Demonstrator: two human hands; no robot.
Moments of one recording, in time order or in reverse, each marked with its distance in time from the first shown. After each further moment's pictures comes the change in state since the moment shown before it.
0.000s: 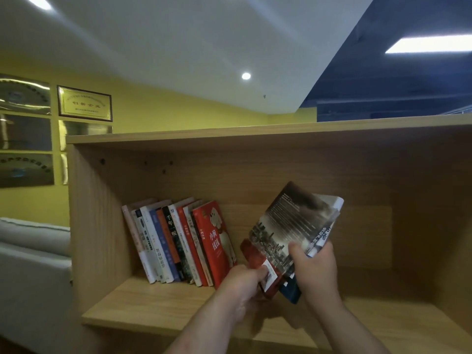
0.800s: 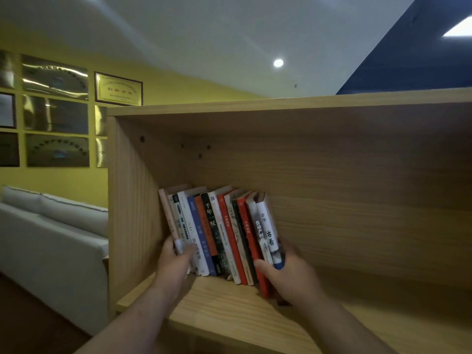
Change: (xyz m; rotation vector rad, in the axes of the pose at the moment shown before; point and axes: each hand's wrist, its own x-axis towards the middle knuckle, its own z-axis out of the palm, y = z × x) left_hand 0.095 -0.026 -0.217 -0.084 0.425 0.391; right_hand -0.004 0.053 0.115 -0.625 -0.612 -0.084
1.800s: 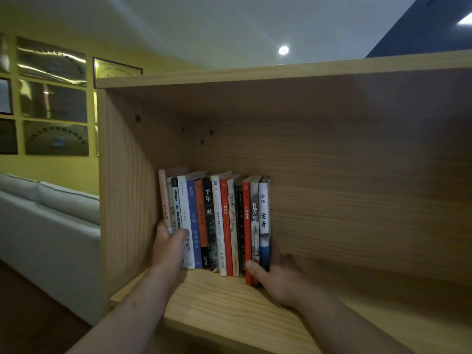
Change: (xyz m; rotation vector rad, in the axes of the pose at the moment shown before) left_hand 0.041 -0.017 -0.004 -0.112 0.055 0.087; right_hand 0.037 0.018 0.044 -0.112 -0.240 -0.022
